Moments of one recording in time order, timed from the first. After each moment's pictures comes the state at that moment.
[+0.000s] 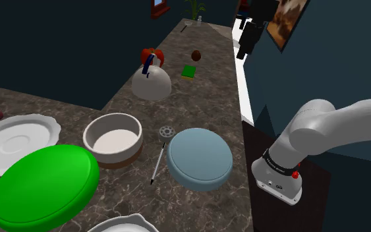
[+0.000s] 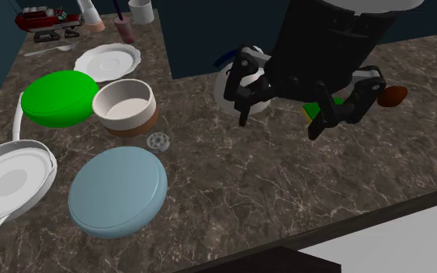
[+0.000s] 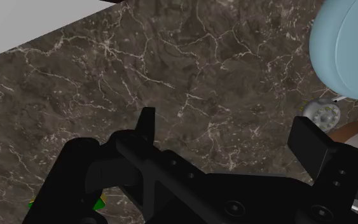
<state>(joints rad) 0.01 -0.78 0.02 -2.27 0.11 1.48 -0.08</state>
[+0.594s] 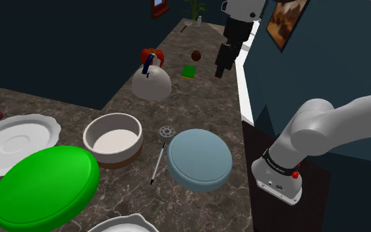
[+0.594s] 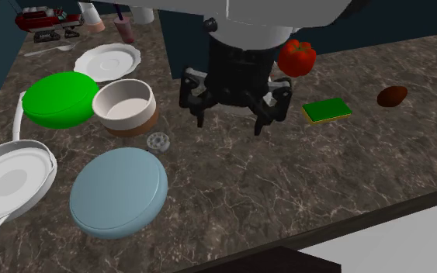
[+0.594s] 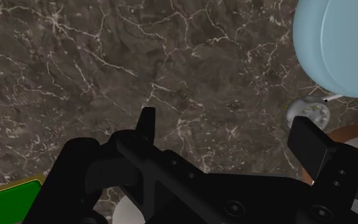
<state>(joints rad) 0.06 -0.72 0.16 -2.36 0.17 1.64 0.00</state>
